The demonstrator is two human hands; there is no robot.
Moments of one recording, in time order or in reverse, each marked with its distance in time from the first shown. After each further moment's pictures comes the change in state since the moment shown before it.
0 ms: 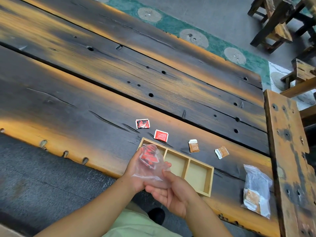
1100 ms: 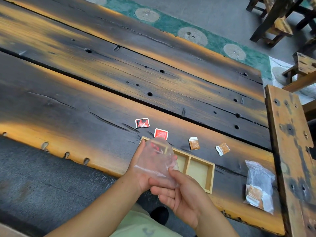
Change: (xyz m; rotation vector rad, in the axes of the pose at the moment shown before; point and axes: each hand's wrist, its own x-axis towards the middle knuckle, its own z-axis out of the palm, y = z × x) left_hand -0.003 0.001 0.014 -0.131 -0.098 -0.037; right_hand -0.051 -0.004 0.003 0.051 -0.082 -0.142
